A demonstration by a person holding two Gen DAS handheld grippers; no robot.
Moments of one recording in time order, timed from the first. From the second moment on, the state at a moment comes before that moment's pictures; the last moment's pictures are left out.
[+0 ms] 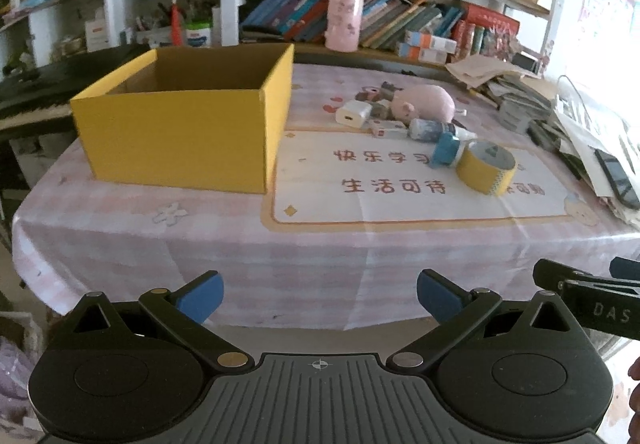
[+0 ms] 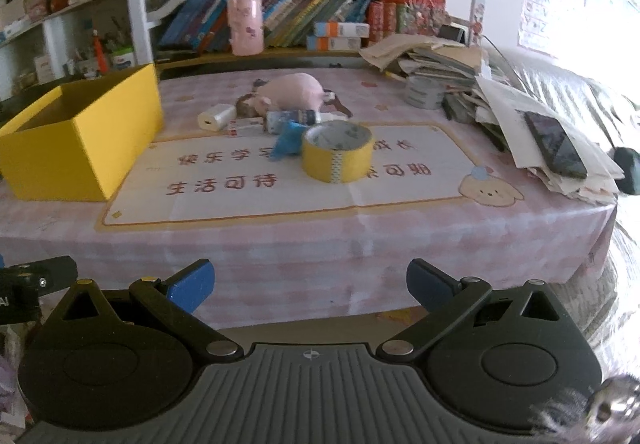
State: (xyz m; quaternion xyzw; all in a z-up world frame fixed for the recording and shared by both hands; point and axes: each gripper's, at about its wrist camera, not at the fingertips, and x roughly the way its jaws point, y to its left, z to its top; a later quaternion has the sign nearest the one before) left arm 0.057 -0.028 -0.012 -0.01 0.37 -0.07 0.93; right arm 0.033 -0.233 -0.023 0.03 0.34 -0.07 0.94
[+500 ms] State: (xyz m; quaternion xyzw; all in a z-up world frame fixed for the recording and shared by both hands) left arm 0.101 -0.073 -0.011 0.00 0.36 -0.11 0.92; right arm 0.078 -0.275 -0.022 0.04 0.35 -0.08 0.93
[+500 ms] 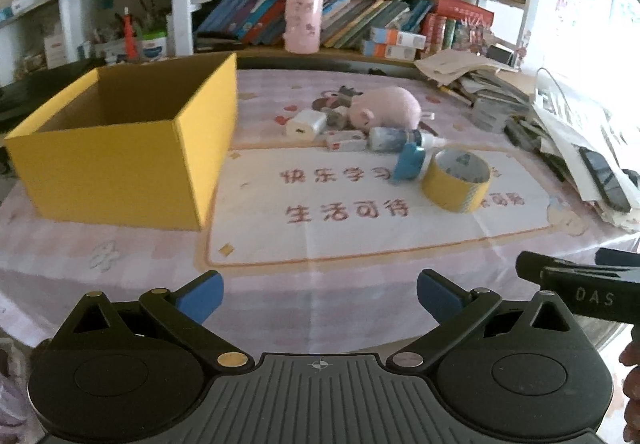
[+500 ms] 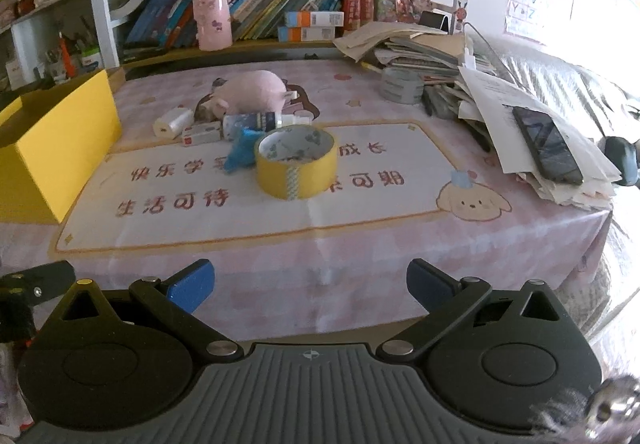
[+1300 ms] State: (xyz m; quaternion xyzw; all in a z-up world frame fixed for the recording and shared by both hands) left arm 0.168 -0.135 -0.018 -0.03 0.40 -0.03 0.91; right arm 0.179 -0.328 -0.034 -0.01 0.38 0.02 0.93
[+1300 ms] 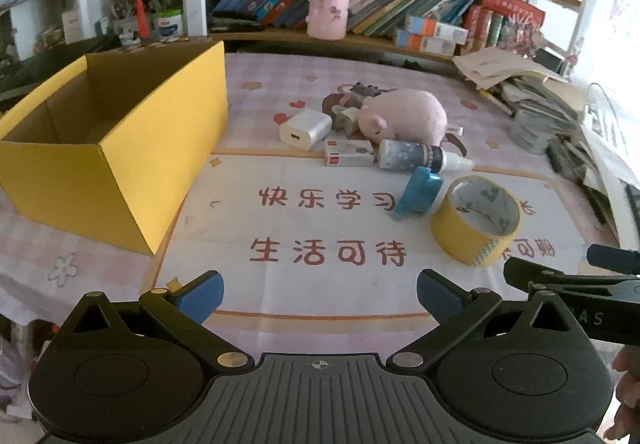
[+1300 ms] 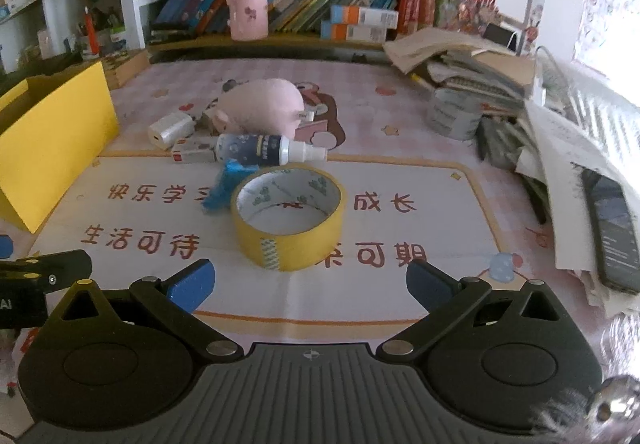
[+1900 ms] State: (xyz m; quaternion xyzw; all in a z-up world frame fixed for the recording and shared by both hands) left arm 0.191 -0.158 -0.016 -0.02 0.41 0.06 0.91; right arm 0.243 -0.341 -0.058 -0.02 0.41 0.11 0.91
